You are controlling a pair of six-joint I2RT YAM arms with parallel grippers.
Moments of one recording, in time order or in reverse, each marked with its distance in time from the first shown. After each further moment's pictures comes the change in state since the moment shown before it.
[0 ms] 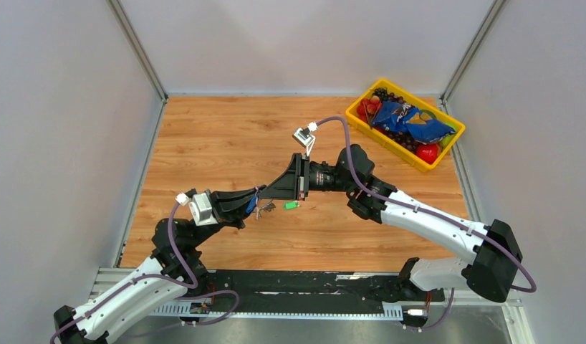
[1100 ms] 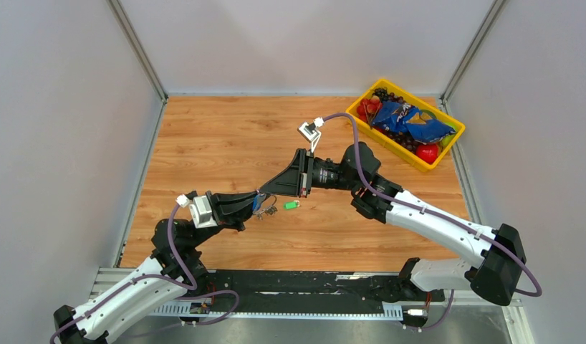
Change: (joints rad) left arm -0.008 0.000 0.000 0.008 0.042 0.000; right arm -0.002 -0.034 0.035 -0.039 0.045 -0.053
